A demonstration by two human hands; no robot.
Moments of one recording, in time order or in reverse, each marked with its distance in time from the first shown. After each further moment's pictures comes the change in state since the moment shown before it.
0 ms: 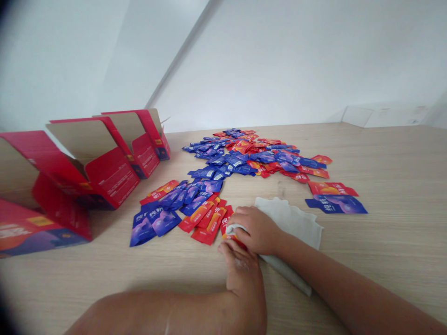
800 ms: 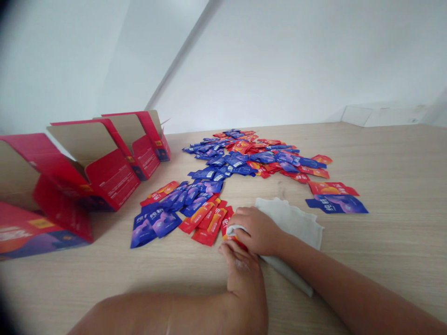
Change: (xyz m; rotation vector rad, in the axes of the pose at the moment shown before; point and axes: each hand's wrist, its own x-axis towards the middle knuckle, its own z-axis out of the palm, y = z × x) left_hand -0.001 -0.008 -0.010 -0.074 0.001 0.012; right_hand 0.000 -0.001 0.000 0.010 0.003 0.000
